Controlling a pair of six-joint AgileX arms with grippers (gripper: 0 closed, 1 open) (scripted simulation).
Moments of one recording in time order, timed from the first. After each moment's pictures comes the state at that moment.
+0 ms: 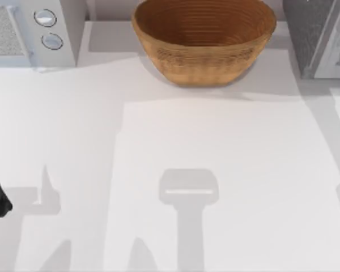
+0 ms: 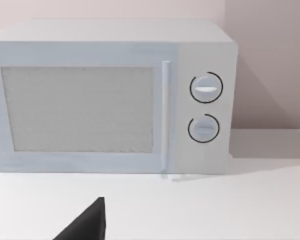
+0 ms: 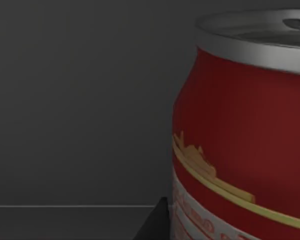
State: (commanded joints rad) left arm 0.00 0.00 0.00 0.00 0.00 0.00; right arm 0.12 1.63 2.00 -0.37 0.15 0.01
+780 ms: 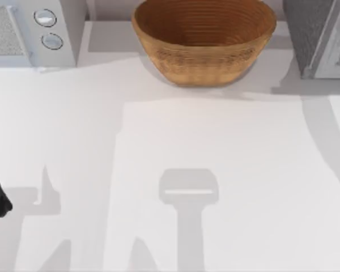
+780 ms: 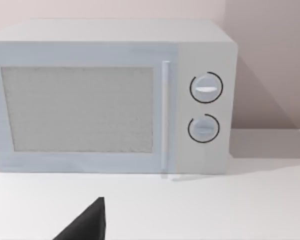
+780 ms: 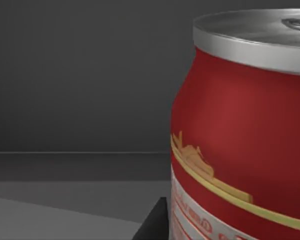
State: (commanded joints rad) left arm 0.00 0.00 0.00 0.00 0.00 0.00; right arm 0.27 1.26 2.03 -0.77 0.29 0.01
